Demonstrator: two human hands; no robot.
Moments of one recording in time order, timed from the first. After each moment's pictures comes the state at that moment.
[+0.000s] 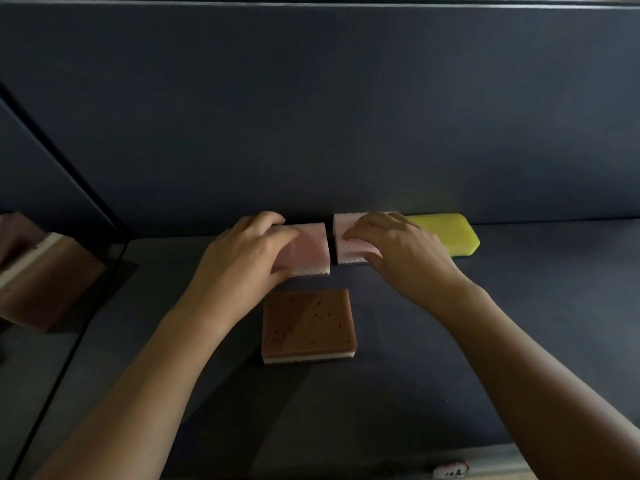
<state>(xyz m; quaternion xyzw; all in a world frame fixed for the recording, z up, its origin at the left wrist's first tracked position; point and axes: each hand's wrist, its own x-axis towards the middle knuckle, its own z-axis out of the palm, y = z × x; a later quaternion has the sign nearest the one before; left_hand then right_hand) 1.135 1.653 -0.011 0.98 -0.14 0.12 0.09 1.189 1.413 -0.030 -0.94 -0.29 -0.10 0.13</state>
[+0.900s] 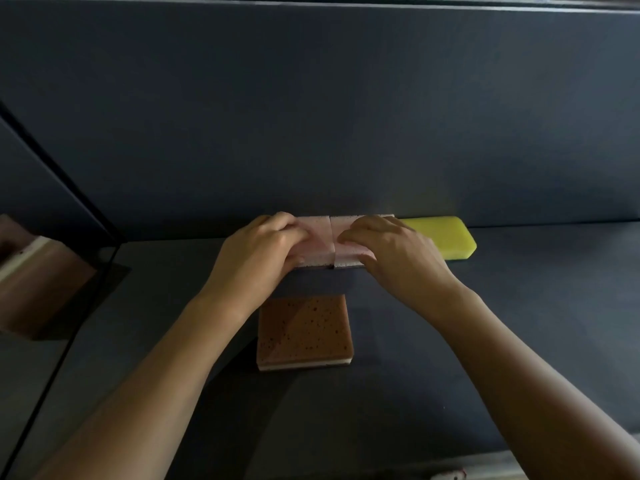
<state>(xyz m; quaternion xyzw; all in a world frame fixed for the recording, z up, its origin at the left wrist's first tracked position) 1.158 1.639 -0.020 0.97 -0.16 0.12 0.11 1.191 1.416 -0.033 -0.95 -0.28 -0.10 0.13</state>
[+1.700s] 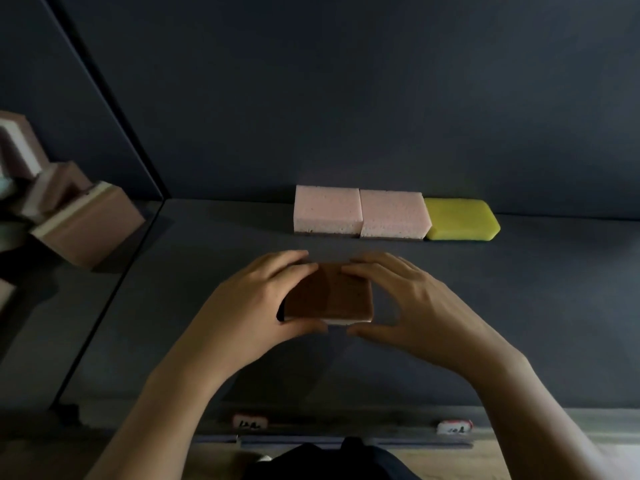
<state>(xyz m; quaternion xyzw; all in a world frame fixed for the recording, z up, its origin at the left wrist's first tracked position) 1.039 1.662 -0.034 0.96 -0.16 0.05 0.21 1.093 1.417 -0.027 -0.90 -0.37 0.03 0.22</state>
